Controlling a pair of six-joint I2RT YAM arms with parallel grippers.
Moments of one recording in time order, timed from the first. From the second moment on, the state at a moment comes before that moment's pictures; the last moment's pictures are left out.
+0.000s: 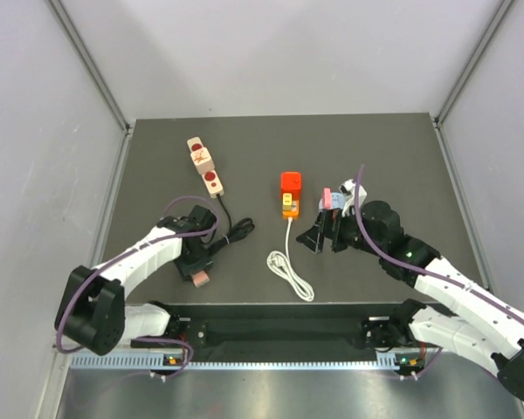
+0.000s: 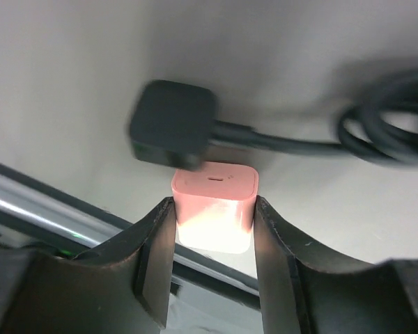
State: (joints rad) left arm -0.44 1.28 0.70 -0.92 -0.24 -0.98; right arm 0.70 0.85 0.66 -0.23 -0.19 0.56
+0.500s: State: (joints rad) left arm -0.45 1.01 0.93 -0.64 0.13 -0.74; right arm 0.77 0.99 0.63 0.04 -0.30 0.57
